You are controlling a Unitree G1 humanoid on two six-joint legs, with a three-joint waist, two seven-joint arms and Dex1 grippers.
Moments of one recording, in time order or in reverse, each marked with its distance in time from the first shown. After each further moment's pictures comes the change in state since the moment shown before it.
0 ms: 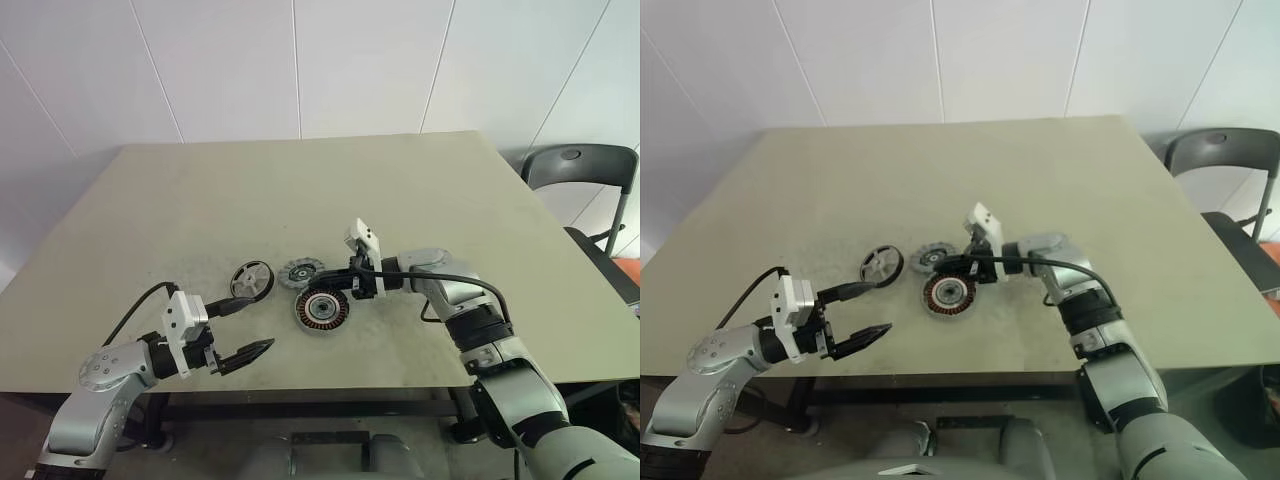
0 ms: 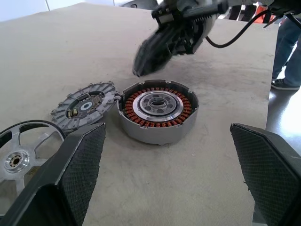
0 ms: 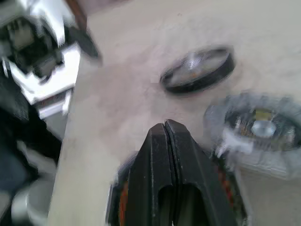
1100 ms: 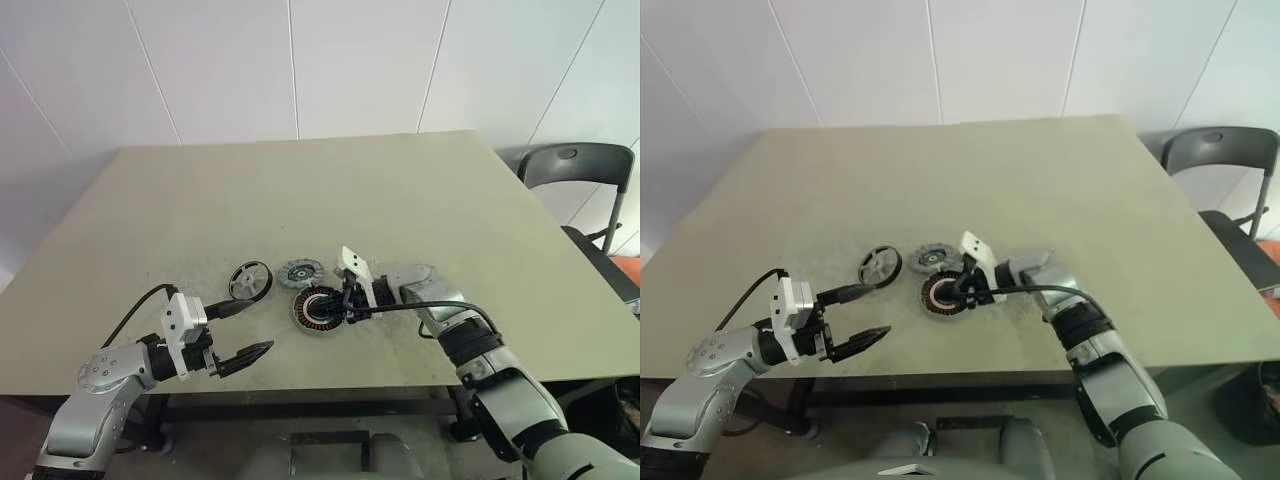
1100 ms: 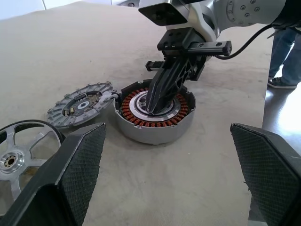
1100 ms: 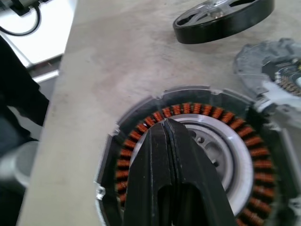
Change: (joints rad) left arm 0.009 0.002 0.004 0.002 0.000 -0.001 -0.009; right arm 0.019 0.034 0.070 0.090 -0.078 -0.137 -0.008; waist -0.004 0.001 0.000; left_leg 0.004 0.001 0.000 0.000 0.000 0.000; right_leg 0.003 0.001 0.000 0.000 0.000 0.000
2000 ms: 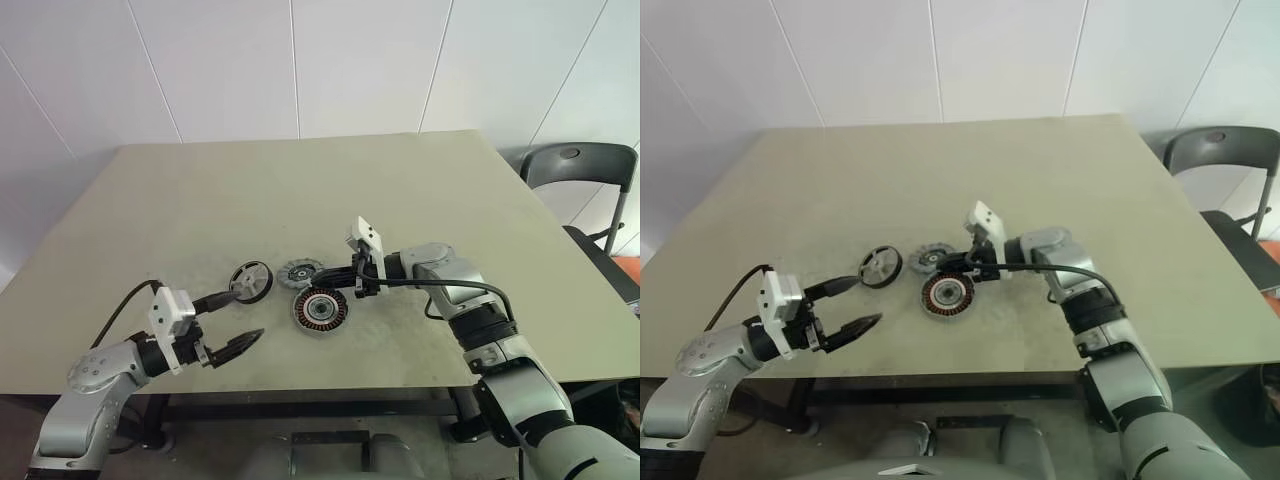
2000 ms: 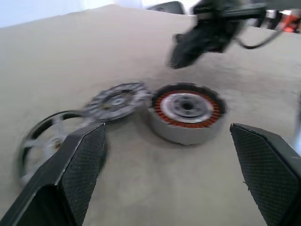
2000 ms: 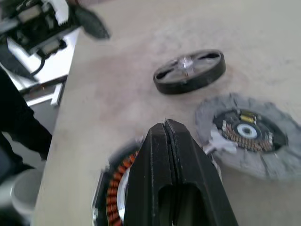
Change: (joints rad) left arm -0.005 -0.026 0.090 0.027 -0.028 0.068 0.134; right arm -0.040 -0.063 -0.101 -0.137 0.084 0.115 0.022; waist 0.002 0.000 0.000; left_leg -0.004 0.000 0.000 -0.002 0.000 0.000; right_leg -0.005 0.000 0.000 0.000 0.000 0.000
